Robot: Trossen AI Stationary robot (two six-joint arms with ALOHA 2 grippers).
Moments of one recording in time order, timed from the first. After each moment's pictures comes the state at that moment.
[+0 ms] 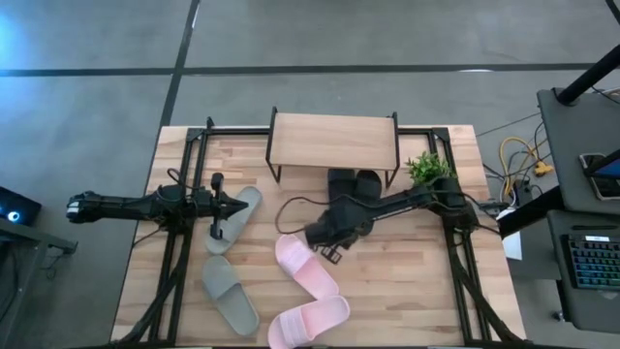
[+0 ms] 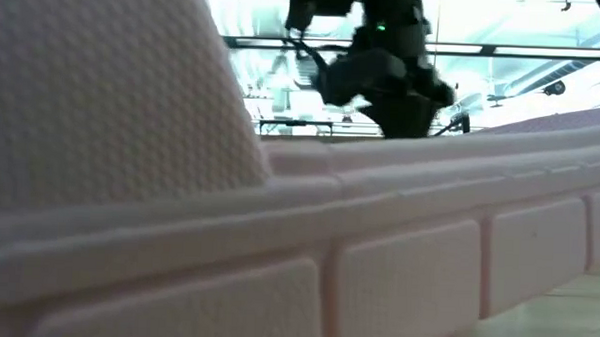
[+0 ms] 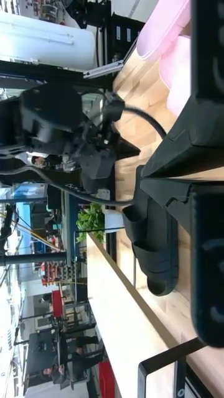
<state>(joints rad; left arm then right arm) -0.03 0.17 0.00 0.17 -0.08 0.03 0.20 2.10 1.73 -1.31 0.05 0.87</state>
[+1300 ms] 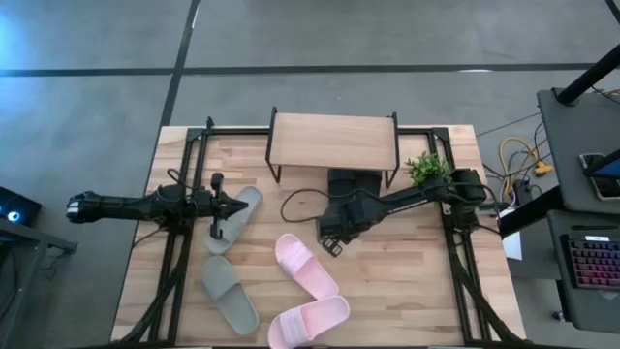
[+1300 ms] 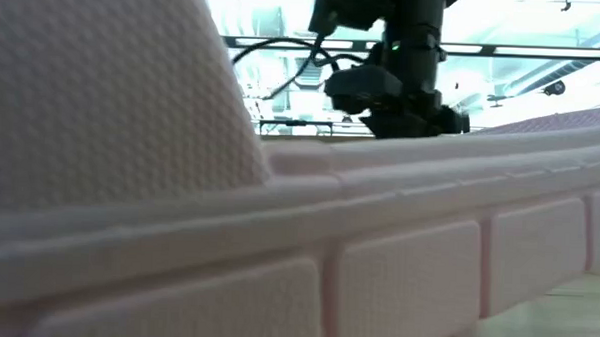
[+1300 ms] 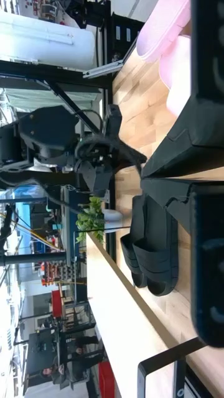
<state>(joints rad) -0.03 0.18 0.00 0.17 -0.08 0.03 0.16 1.94 1.44 -0.96 0.09 0.90</state>
